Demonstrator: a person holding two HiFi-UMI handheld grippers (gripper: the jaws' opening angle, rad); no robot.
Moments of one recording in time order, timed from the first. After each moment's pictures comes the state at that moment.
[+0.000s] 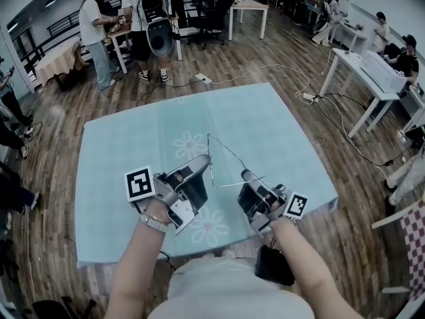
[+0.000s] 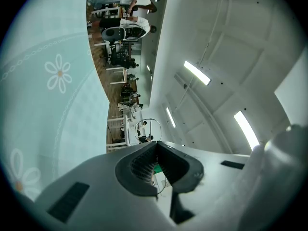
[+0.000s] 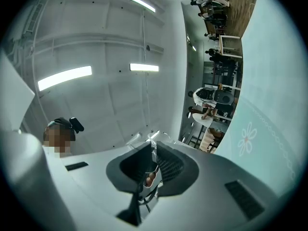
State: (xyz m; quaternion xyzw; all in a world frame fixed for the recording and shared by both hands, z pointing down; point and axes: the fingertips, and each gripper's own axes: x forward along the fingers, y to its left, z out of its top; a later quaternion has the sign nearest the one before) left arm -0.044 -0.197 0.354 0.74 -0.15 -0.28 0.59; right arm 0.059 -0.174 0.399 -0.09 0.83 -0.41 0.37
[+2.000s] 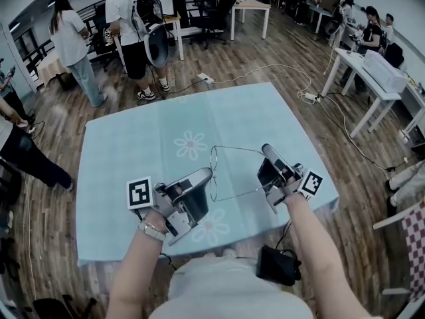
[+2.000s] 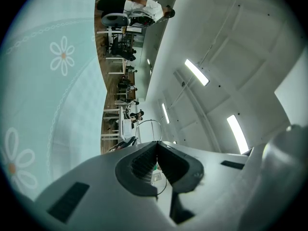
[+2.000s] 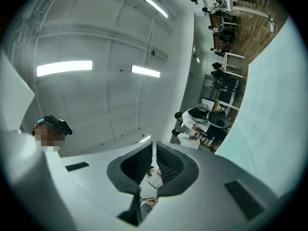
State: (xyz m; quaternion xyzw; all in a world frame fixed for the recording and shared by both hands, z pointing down) left arm -0.033 -0.176 0.357 0.73 -0.09 -0.28 0.61; right arm 0.127 -0.248 0.380 -0.17 0.84 -0.36 0.35
